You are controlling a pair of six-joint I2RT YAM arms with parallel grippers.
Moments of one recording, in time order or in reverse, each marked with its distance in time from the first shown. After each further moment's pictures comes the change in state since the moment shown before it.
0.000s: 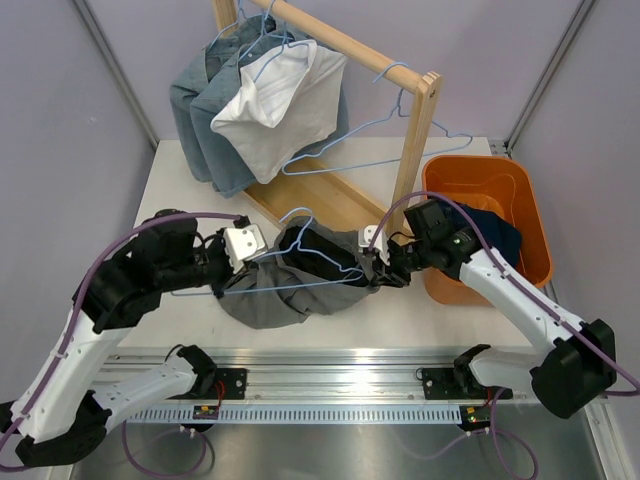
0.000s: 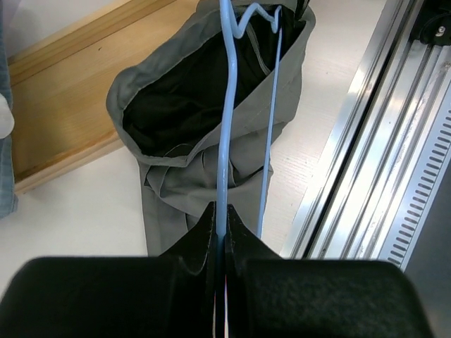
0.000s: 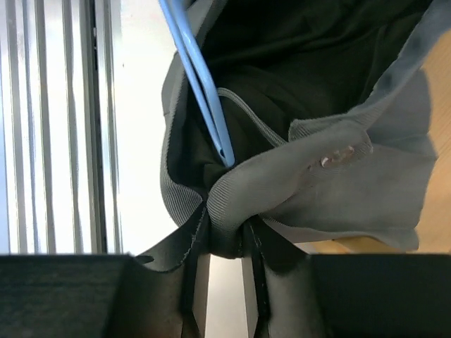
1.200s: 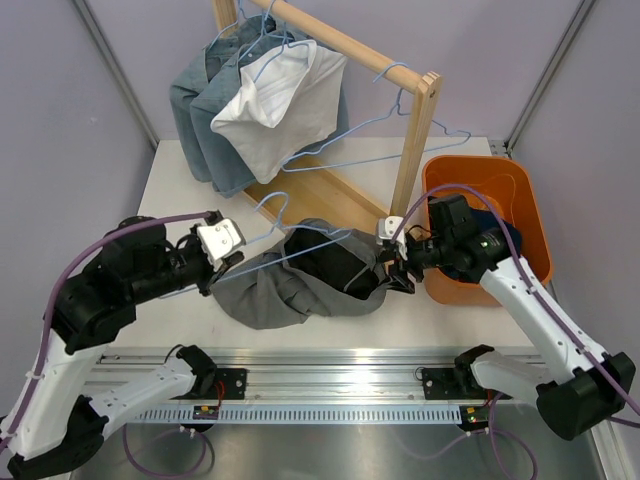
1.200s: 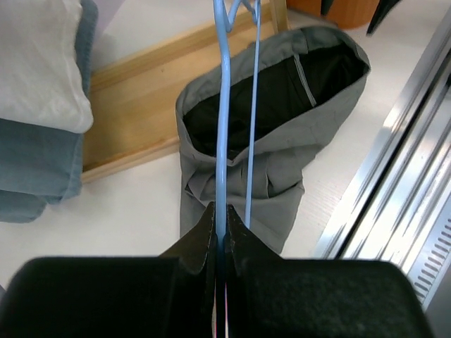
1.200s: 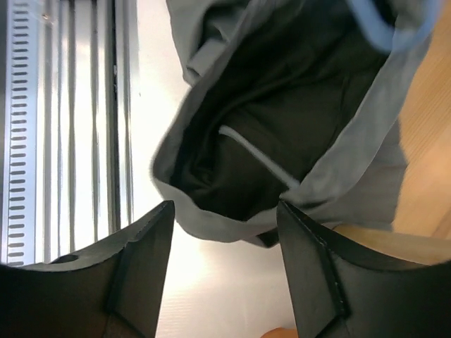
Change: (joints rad) left arm 0.002 -0.054 0.103 -0.001 -0.116 -0.027; right arm -0.092 -0.071 0.037 -0.089 -0.102 0.000
